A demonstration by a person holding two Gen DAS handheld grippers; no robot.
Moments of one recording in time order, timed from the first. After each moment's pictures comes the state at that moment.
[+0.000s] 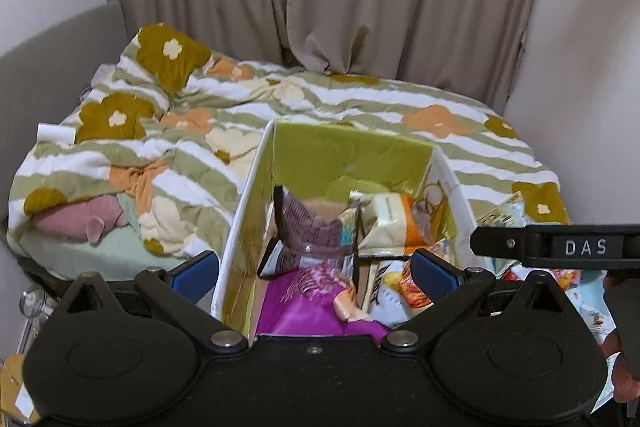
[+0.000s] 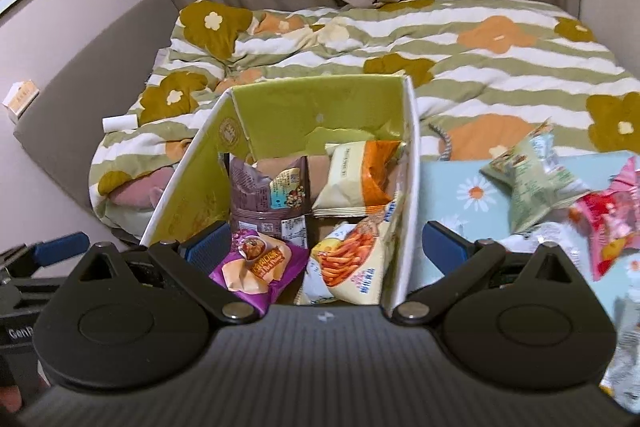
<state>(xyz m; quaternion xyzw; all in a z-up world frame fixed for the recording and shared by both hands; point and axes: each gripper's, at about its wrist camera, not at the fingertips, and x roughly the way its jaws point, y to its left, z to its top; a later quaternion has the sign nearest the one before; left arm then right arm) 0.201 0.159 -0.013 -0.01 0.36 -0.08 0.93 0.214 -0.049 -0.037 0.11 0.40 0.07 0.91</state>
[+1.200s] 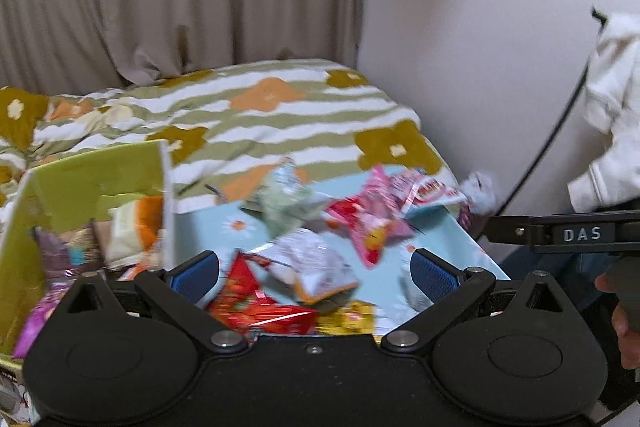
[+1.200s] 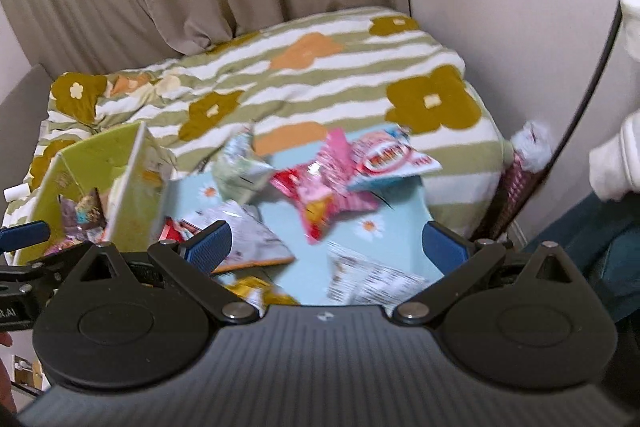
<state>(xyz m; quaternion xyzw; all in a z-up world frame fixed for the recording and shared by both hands) 0.137 -0.100 -0.017 0.08 0.37 -0.25 0.89 0.075 -0.326 -0.048 0.16 0.39 -0.11 0.90</state>
